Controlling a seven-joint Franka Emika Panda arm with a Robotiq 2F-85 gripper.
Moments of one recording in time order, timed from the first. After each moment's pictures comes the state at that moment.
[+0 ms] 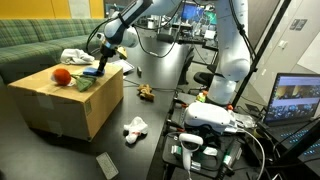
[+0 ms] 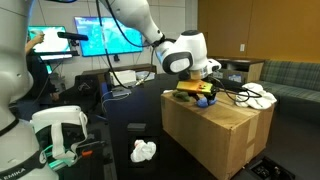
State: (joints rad) arm -0.09 0.41 0.14 -2.01 0.32 2.79 -0.82
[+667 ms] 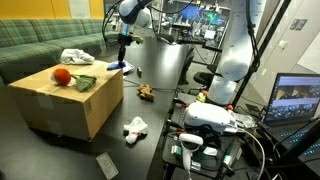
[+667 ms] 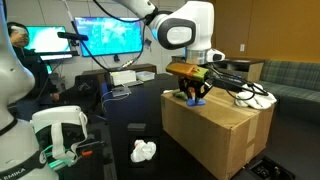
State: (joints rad) arm -0.15 0.16 0.05 -2.11 0.24 2.33 -0.70
